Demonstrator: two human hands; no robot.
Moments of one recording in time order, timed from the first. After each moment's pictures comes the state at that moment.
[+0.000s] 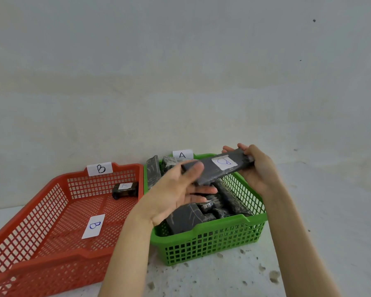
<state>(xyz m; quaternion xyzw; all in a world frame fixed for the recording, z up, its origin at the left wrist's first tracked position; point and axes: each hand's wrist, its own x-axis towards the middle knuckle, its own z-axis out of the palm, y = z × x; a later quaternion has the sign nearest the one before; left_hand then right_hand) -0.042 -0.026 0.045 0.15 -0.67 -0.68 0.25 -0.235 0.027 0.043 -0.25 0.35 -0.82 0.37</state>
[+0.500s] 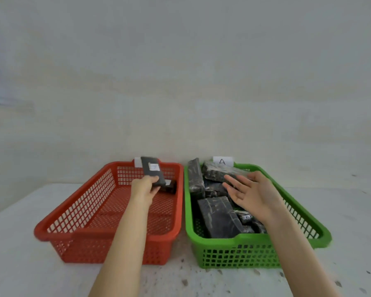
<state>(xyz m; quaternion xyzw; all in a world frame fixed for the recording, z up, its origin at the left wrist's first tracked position) 0.031 -0.130 0.014 0.41 -0.32 -0.65 0.55 -0.168 -0.008 0.024 -0.21 0.37 -0.70 0.57</state>
